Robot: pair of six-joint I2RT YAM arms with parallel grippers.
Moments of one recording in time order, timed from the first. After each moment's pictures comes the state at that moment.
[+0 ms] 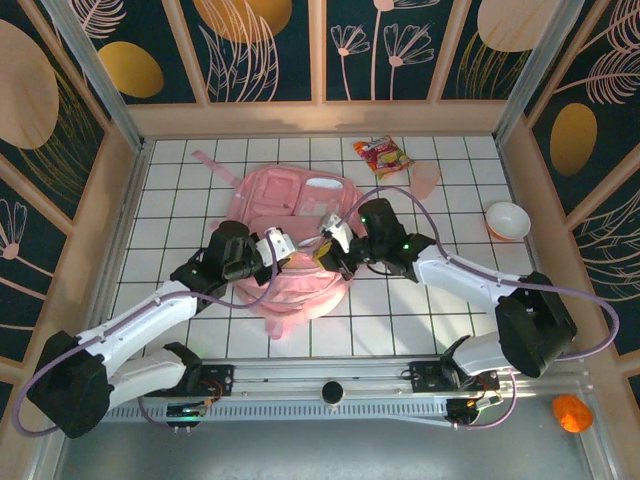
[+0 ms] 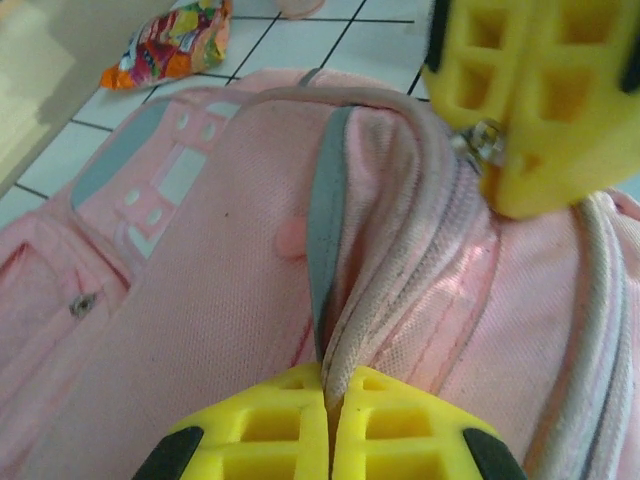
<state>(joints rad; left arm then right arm) -0.61 1.10 0.62 -0.08 0.25 0.46 0.73 1.39 0.83 -0.10 -0.62 -0.15</state>
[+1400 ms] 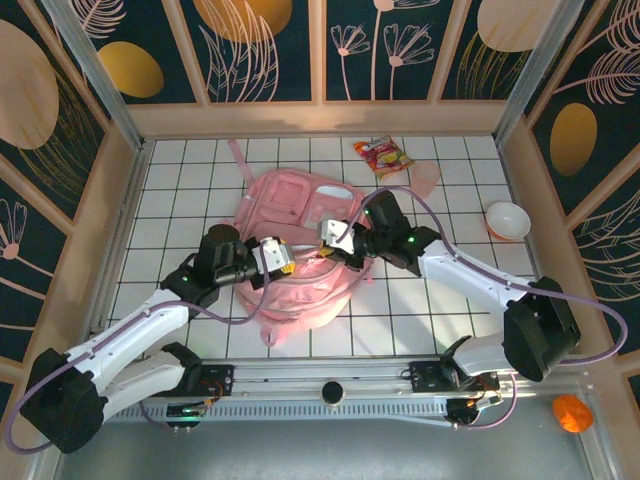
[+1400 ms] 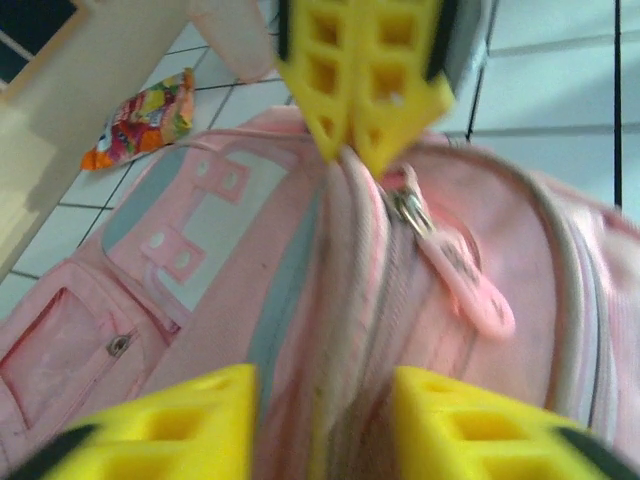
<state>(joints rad) -0.59 0.99 0.59 -0.09 0.38 0.55 0.69 1.35 0.90 -0.23 -0.55 -0.68</state>
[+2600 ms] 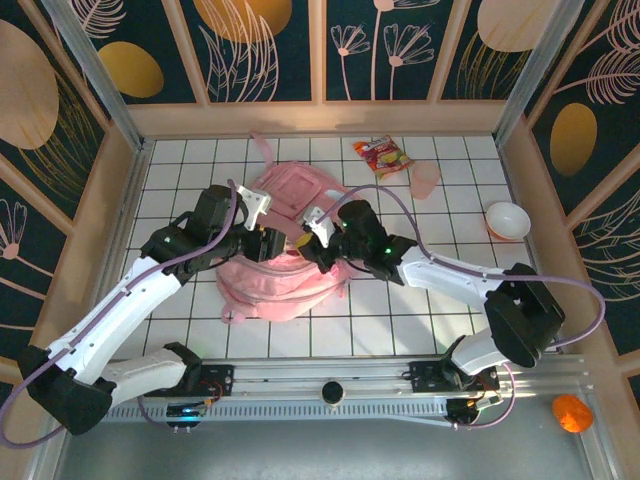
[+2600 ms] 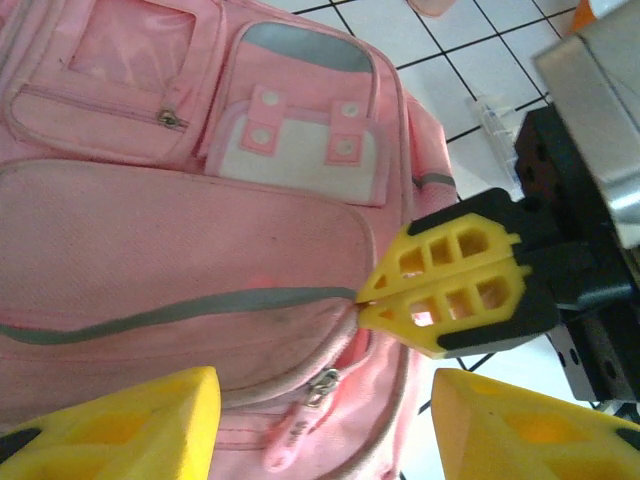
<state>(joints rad) -0.60 1.11 1.10 -0.75 0.18 -0.27 0.83 1.46 0.91 0.07 -0.39 -0.06</state>
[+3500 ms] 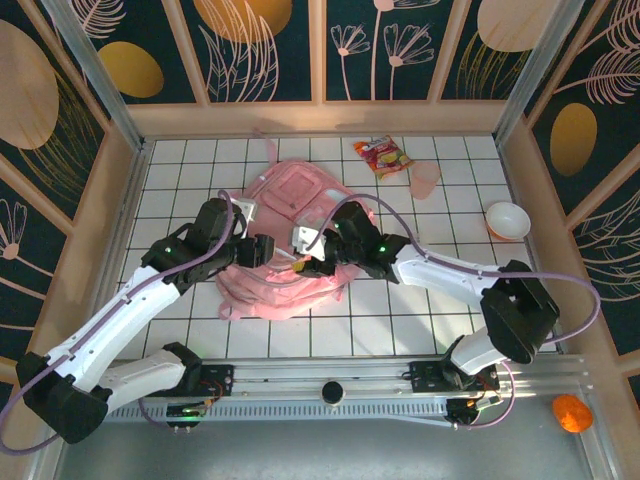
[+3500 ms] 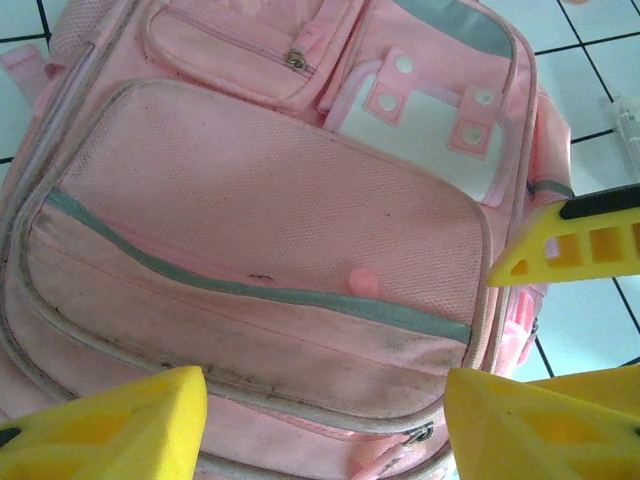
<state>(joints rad) -0.60 1.05 0.99 -0.75 -0.01 -0.36 0.86 1.50 0.94 -0.04 -0.42 -0.58</state>
